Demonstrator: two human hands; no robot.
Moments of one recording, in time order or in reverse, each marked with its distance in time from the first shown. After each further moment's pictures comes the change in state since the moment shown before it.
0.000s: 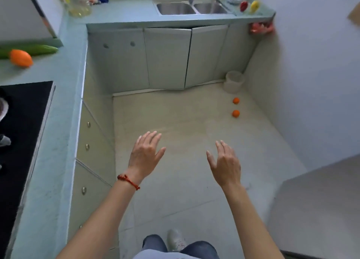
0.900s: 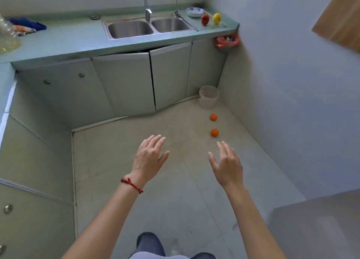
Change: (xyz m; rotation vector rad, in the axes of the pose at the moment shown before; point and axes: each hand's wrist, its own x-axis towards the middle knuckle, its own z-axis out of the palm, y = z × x) left_hand 0.322 0.128 0.080 -0.041 -0.042 0.198; right_hand 0.284 0.154 -0.022 0.062 0.013 0.171
